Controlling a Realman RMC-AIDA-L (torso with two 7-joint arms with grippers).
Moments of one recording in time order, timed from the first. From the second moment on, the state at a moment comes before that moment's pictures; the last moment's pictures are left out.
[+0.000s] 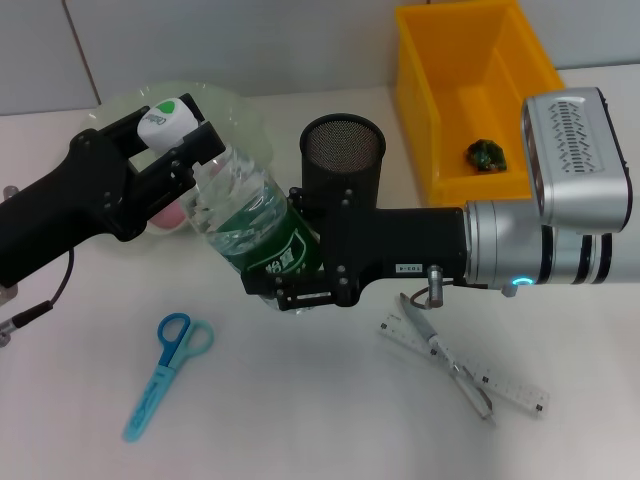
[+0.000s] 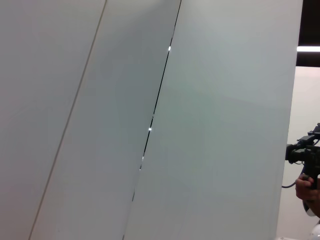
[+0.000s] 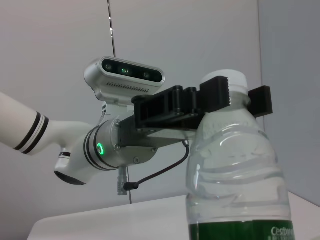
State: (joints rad) left arm -0.48 -2.06 0.88 0.44 1.33 1.76 -1.17; right arm 0.60 2.09 -1.29 -0.52 -1.40 -1.42 1.10
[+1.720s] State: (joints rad) left arm -0.48 -2.06 0.88 0.44 1.34 1.79 -1.17; right arm 0.56 2.07 -1.31 -0.59 -1.41 -1.44 1.17
